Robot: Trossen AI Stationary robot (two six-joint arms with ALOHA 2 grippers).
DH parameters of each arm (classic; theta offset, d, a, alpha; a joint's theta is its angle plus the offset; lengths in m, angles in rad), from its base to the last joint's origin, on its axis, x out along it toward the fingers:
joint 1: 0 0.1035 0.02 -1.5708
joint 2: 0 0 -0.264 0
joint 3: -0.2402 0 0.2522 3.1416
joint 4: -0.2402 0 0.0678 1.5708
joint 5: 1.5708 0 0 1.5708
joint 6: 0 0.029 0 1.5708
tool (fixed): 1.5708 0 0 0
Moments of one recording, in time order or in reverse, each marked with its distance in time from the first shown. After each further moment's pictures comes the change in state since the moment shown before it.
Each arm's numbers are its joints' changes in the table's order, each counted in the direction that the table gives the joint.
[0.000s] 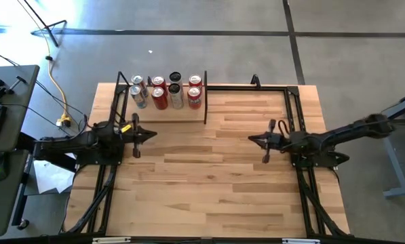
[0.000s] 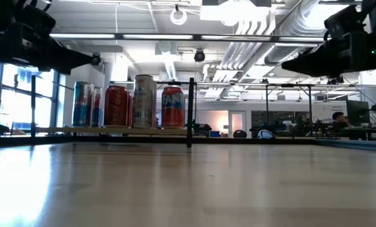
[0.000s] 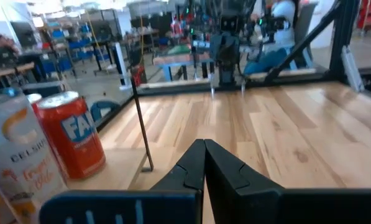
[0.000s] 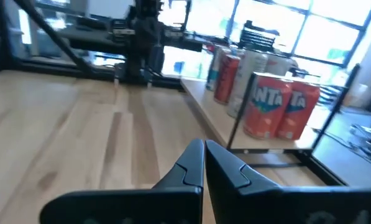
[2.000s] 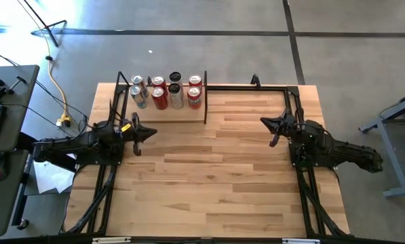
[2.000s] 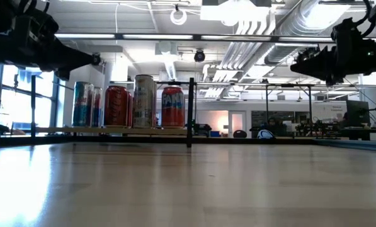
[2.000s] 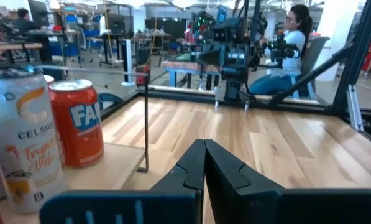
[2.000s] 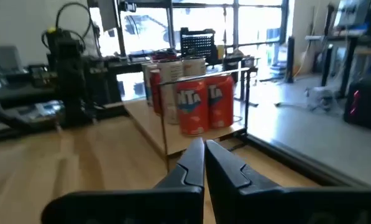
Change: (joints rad) left arm 0.036 -0.028 0.010 0.029 -0.011 -0.176; right arm -0.454 -0.677 0.001 -0.606 -0.238 0.219
